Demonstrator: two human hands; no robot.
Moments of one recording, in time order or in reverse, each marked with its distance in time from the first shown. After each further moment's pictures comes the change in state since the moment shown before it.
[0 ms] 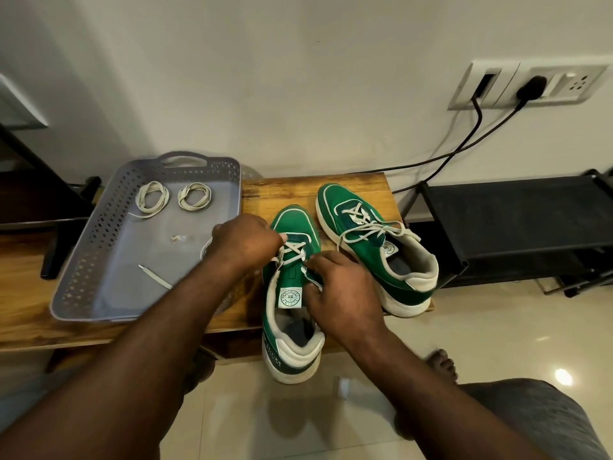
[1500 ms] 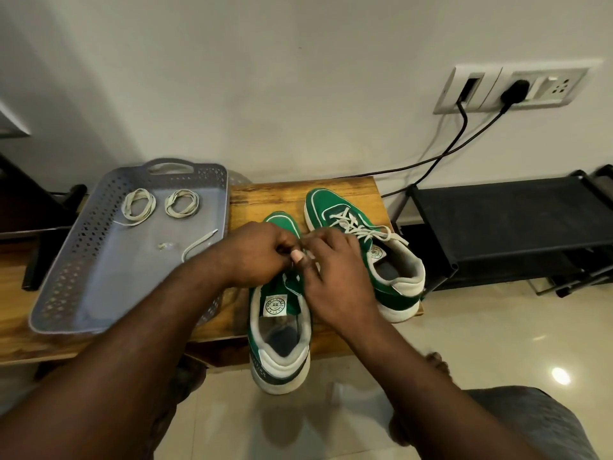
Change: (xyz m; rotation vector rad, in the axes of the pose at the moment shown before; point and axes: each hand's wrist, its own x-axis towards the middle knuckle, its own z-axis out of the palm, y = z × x) left_hand 0.000 0.018 -0.001 0.208 -0.312 0.463; right_hand 0.017 0.009 -0.017 0.119 0.038 -0.004
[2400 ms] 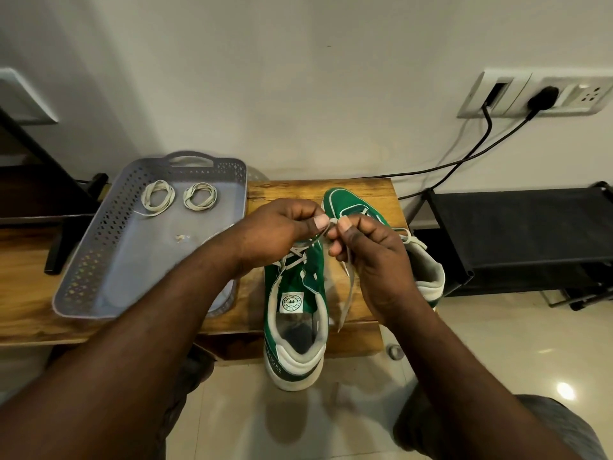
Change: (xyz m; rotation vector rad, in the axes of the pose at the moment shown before) left_hand -0.015 0.007 -0.012 -0.592 0.120 0.091; right_hand 0.016 0.002 -0.022 1.138 -0.052 0.129
